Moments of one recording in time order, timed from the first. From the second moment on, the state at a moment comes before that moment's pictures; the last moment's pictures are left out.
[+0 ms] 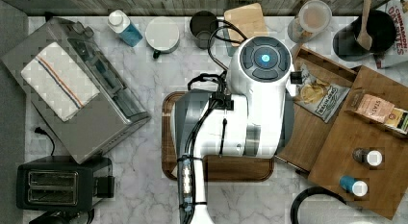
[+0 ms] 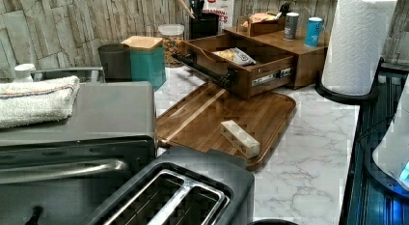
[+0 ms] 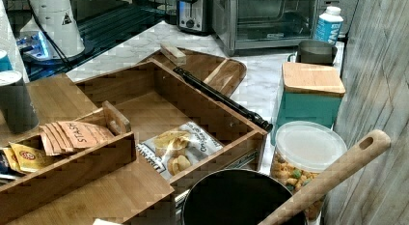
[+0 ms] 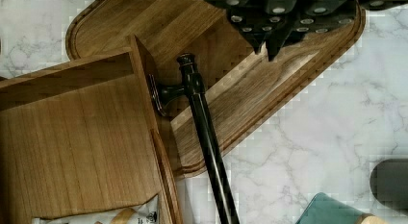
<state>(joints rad) -0.04 0.06 -0.03 -1.86 0.00 0.28 -0.12</state>
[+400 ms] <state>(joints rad) -0.05 0.08 -0.03 -1.86 -0.01 0.29 -0.12</state>
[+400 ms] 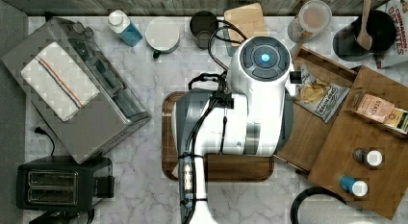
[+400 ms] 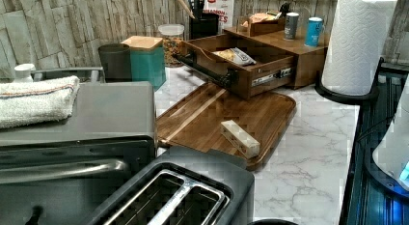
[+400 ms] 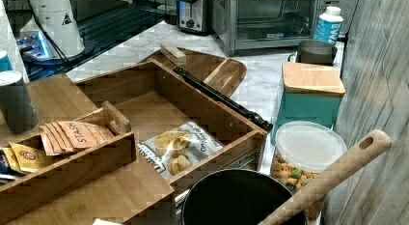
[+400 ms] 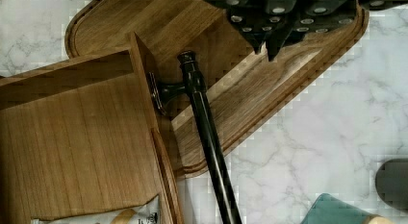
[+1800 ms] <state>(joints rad) -0.04 0.45 -0.04 -1.79 -0.11 0.60 -0.13</state>
